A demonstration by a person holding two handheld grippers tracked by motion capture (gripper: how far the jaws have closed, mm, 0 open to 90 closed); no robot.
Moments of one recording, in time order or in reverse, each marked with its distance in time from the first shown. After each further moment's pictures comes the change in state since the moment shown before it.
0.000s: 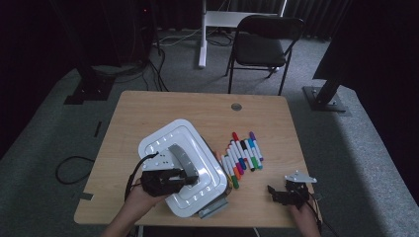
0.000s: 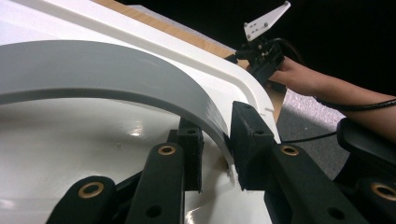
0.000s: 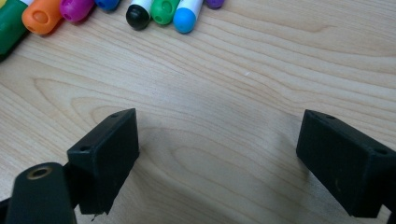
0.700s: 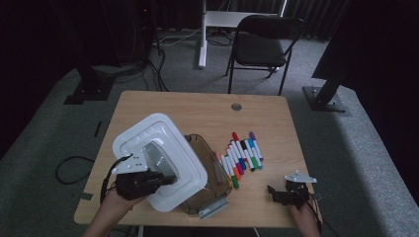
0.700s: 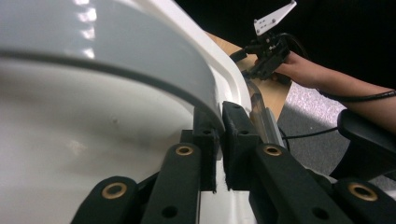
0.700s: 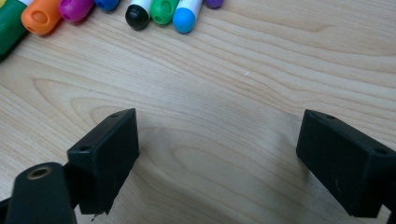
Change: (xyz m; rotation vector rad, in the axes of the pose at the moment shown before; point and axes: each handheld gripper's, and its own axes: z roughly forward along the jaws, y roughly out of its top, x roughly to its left) left arm 0.009 -0.020 -0.049 -0.007 0.040 -0.018; right arm 0.000 0.000 0.000 0.000 -0.003 0.002
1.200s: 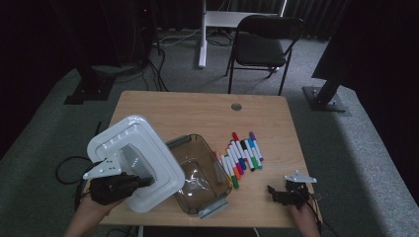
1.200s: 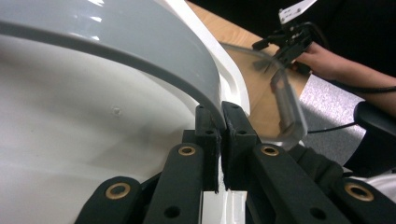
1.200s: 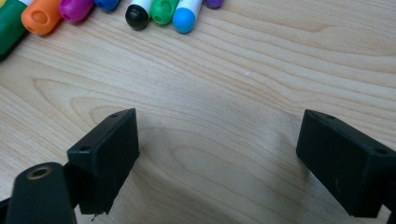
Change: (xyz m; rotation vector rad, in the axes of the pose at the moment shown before) left arm 0.017 -0.032 -0.044 0.016 0.075 -0.055; right arm 0.000 0.000 0.000 0.001 0.000 0.000
